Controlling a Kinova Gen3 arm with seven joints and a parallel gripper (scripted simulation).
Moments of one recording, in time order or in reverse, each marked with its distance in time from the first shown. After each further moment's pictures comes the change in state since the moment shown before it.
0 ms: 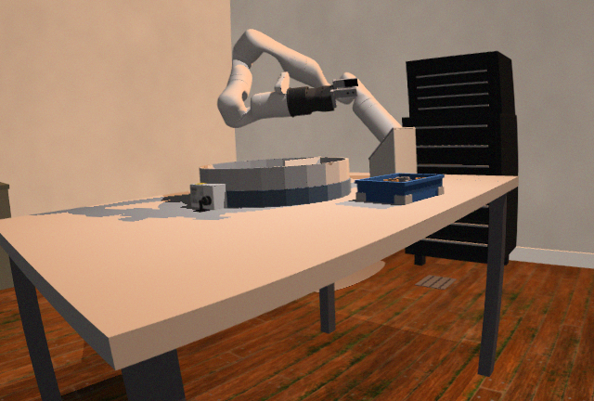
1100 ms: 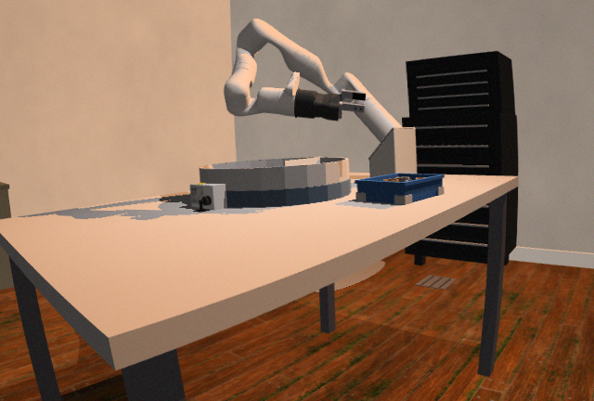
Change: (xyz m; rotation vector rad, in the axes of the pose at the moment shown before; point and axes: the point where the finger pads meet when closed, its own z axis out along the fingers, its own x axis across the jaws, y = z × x) arm -0.009 0.049 0.013 -0.221 0.037 0.084
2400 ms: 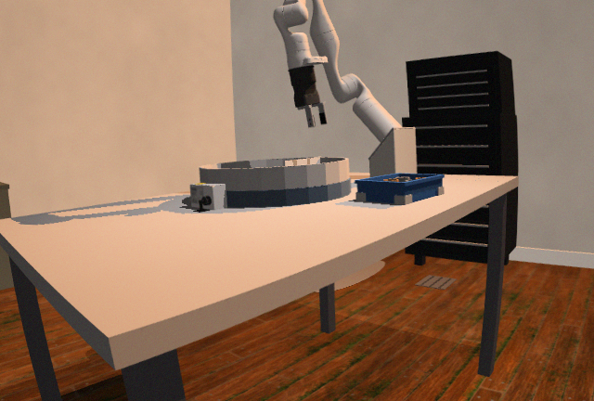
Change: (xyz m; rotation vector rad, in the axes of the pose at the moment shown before) arm -0.080 0.132 -0.118 -1.082 0.702 0.032
